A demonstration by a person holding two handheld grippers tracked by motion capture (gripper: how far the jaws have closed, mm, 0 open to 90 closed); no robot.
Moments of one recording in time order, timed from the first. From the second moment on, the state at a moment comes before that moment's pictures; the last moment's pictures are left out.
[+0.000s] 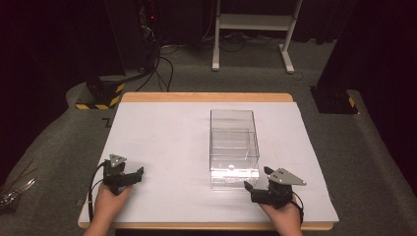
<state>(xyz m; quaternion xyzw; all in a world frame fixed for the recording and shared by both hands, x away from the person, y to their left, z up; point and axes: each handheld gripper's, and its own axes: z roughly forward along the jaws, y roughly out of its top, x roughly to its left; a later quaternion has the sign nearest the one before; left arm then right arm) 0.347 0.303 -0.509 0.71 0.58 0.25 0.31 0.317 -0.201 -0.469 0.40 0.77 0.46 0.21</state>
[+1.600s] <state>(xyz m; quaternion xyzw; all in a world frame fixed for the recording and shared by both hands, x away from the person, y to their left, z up) 0.347 0.302 -0.509 0.71 0.58 0.25 0.31 0.369 -0.193 -0.473 0.44 0.74 0.46 0.22</state>
